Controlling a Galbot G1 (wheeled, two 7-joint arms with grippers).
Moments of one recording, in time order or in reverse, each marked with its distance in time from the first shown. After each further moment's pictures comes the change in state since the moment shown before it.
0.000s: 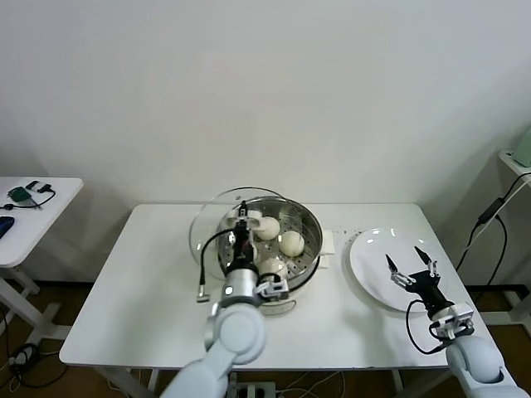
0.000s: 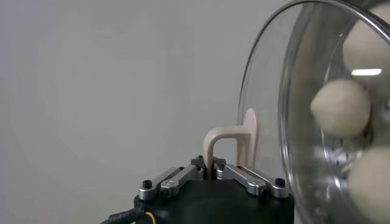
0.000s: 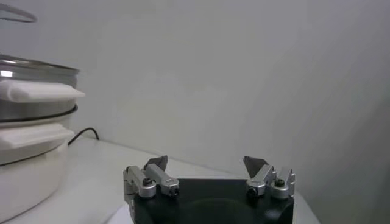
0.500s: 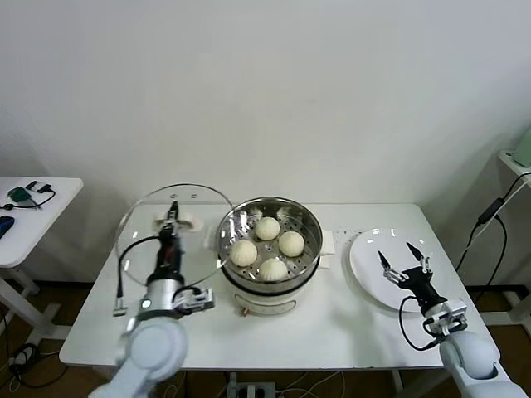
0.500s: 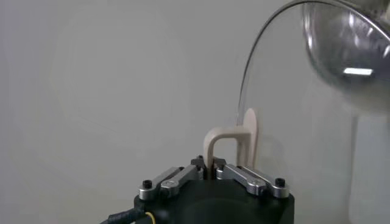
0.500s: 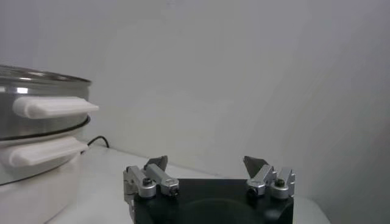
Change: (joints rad) left arm 0.188 0.276 -0.258 -0.197 -0.166 -0.077 -0.095; right arm 0.013 -0.006 -0.033 0.035 0.017 -0.023 0.010
